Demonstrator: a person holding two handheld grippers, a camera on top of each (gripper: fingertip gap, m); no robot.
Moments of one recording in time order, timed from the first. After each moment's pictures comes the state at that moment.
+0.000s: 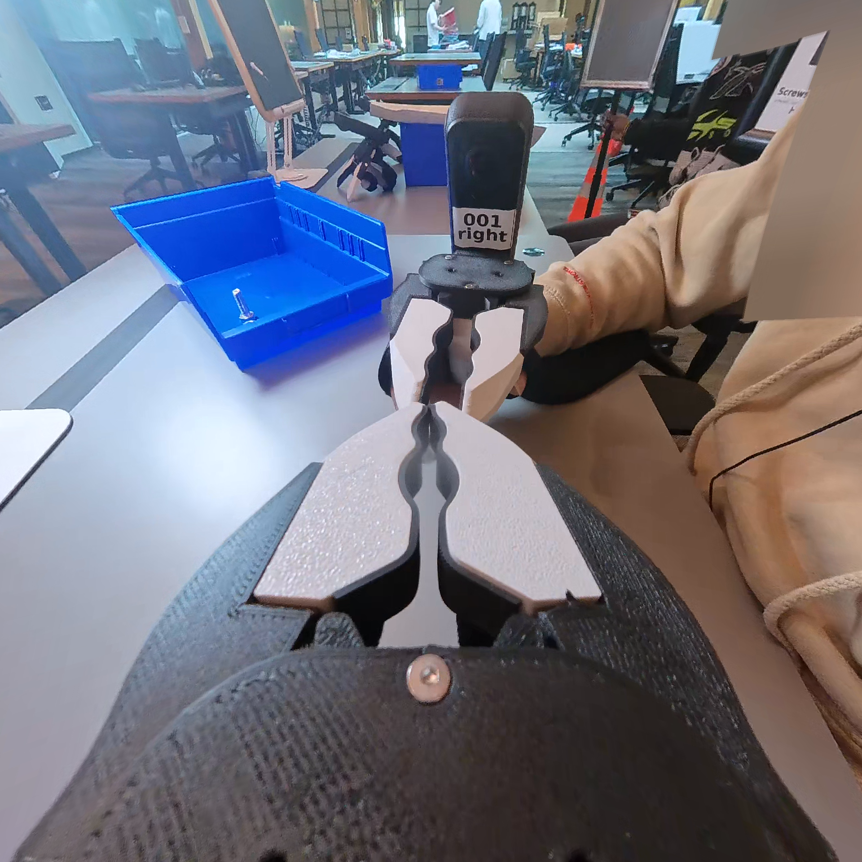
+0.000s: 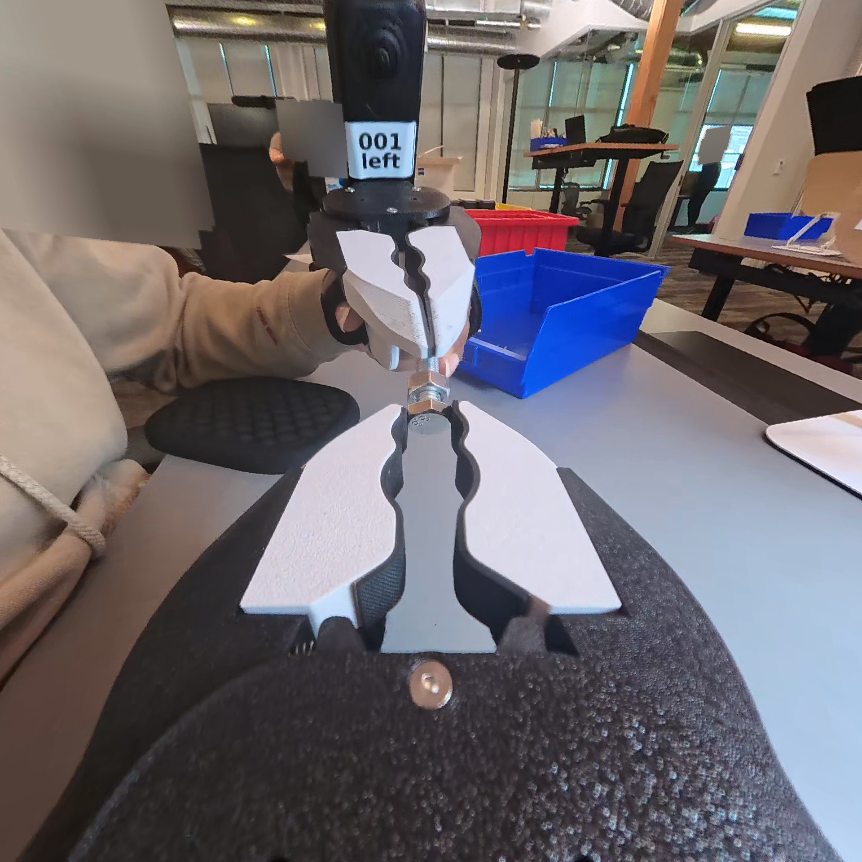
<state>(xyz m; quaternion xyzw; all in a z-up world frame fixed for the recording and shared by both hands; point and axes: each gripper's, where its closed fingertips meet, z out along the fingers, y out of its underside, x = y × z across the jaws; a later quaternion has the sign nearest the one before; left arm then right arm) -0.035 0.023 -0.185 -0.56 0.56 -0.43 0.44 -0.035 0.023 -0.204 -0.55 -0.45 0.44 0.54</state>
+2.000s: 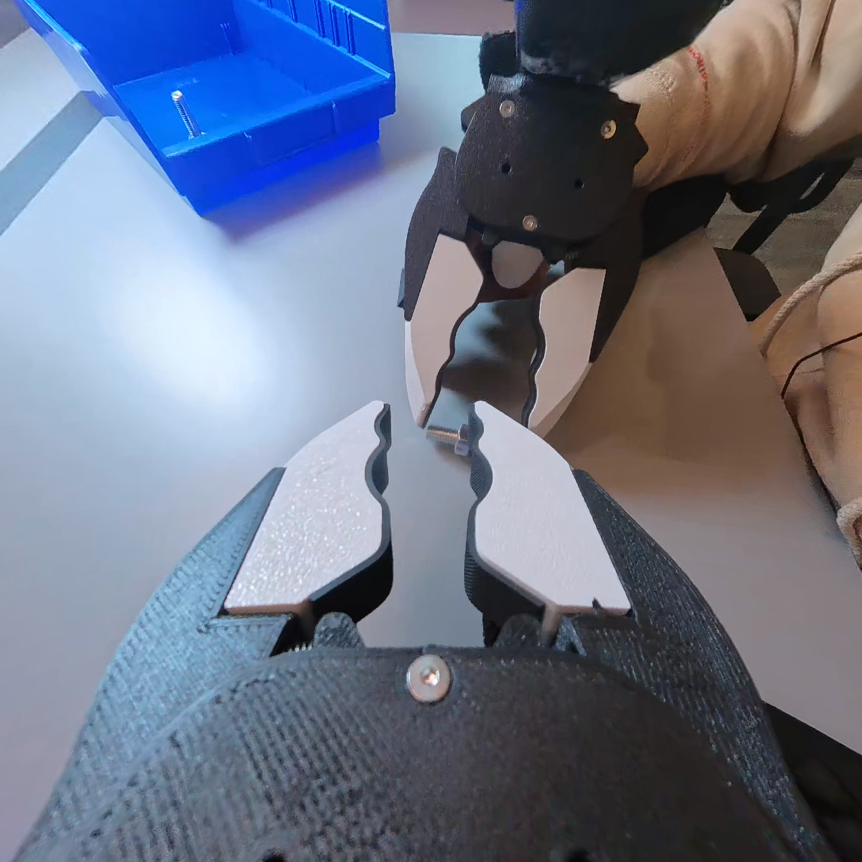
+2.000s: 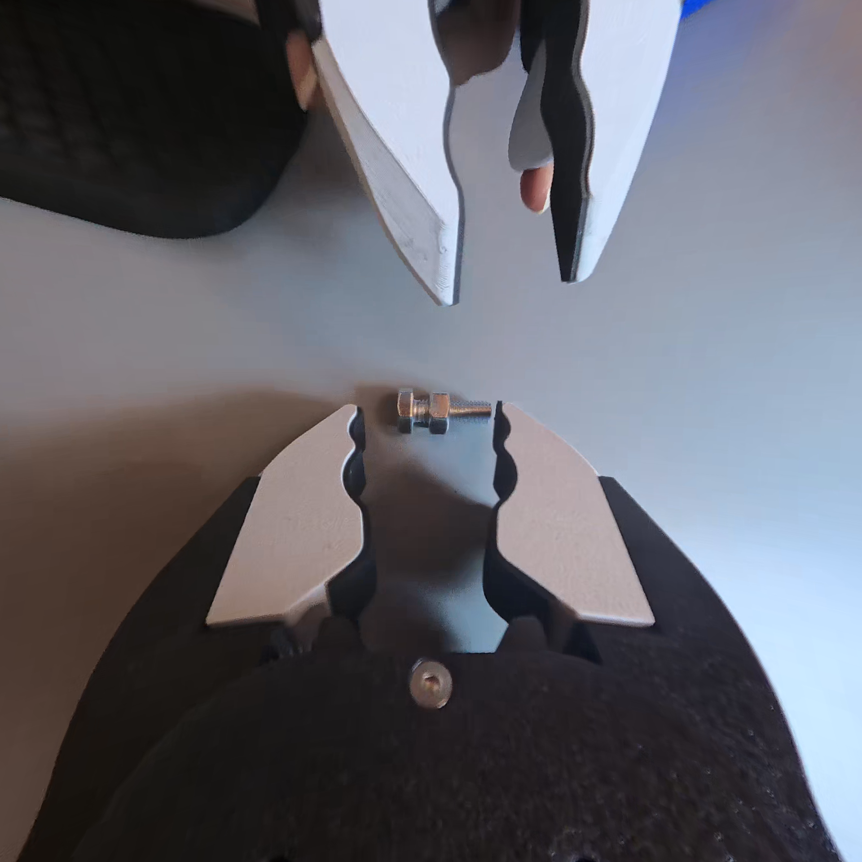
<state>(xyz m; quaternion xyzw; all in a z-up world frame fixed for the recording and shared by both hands) -0.048 0.038 -0.261 -0.62 0.60 -0.36 0.35 -0.044 0.018 -0.318 -0.71 -0.58 0.23 0.32</state>
